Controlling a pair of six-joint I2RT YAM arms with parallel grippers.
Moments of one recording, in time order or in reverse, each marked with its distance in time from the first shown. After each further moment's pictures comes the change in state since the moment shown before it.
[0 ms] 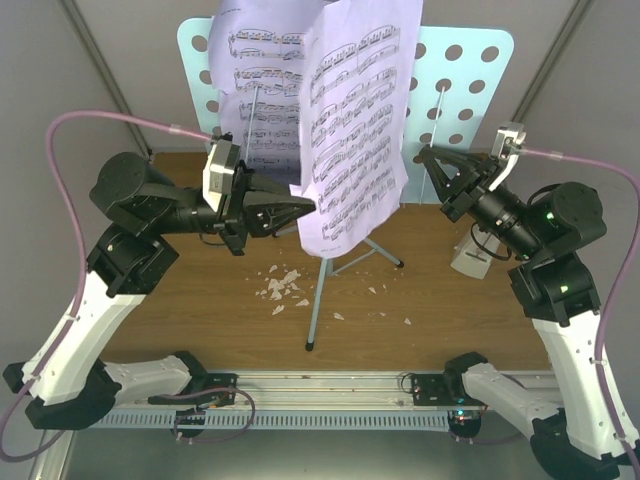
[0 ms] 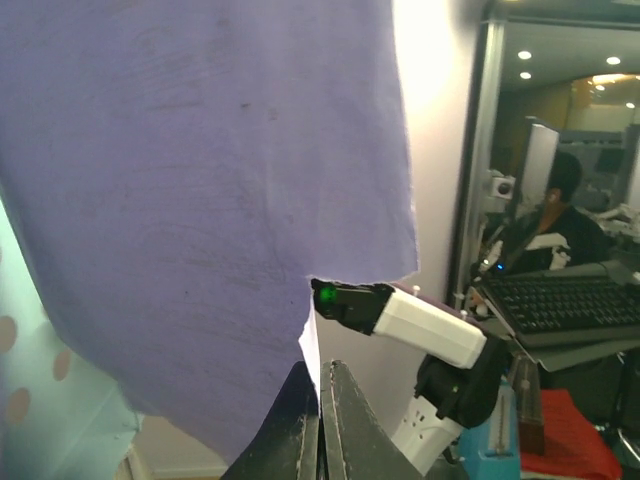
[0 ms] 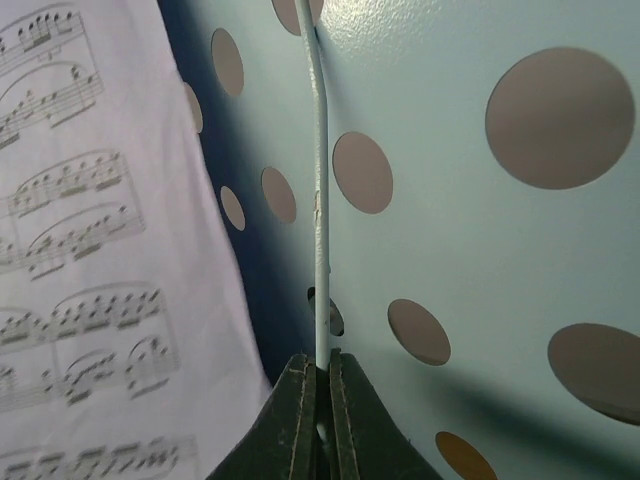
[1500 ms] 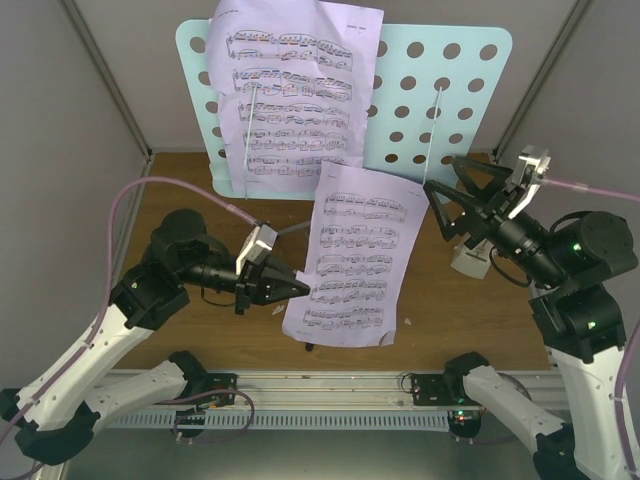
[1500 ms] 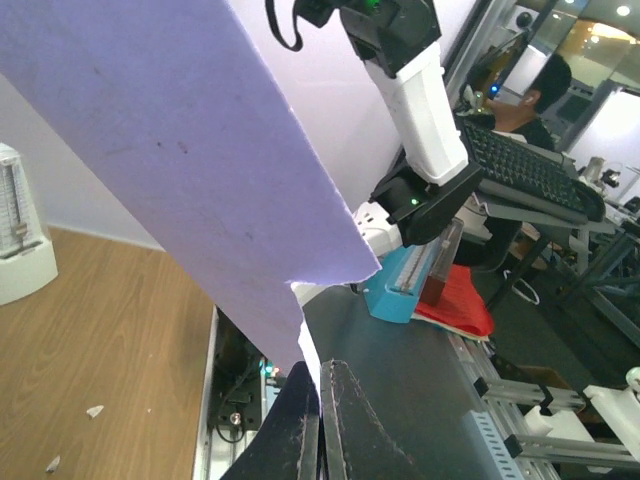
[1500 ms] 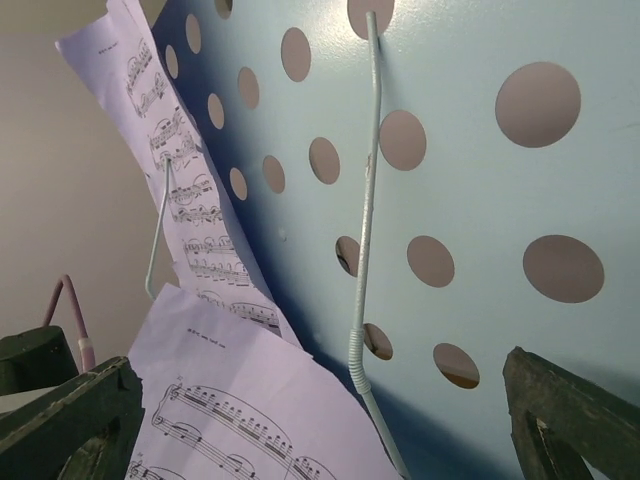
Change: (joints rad) left arm 0.006 -0.264 -0.538 -0.203 0.132 0.048; right arm 0.000 -0.113 0.012 -0.138 0.023 -0.098
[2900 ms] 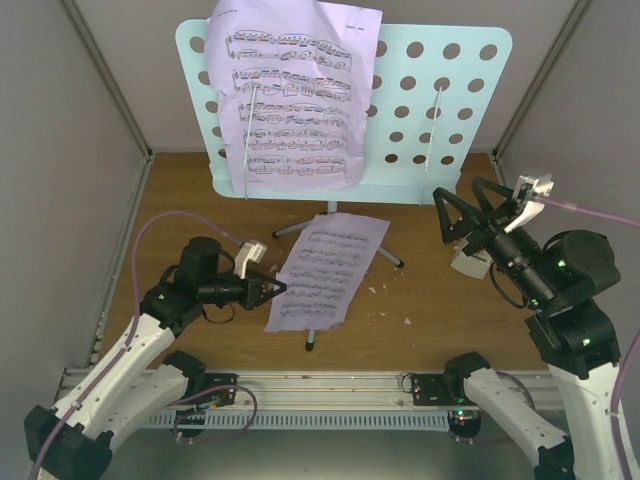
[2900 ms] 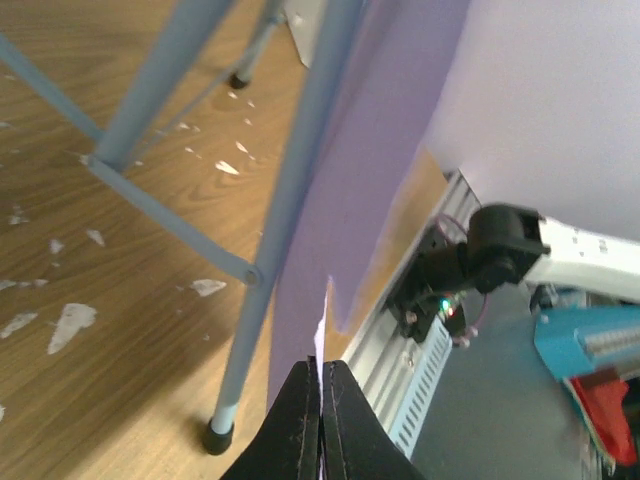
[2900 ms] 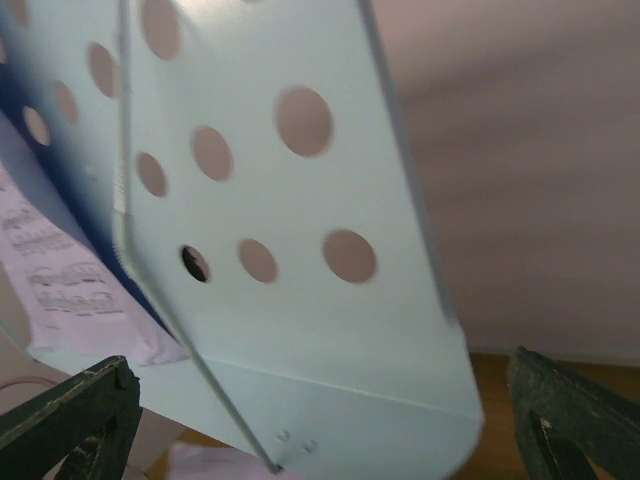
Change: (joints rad) left arm 0.267 -0.074 -0.471 -0.086 -0.261 -0.143; right arm 0.000 -0.102 -0.123 -0.089 0.240 -0.052
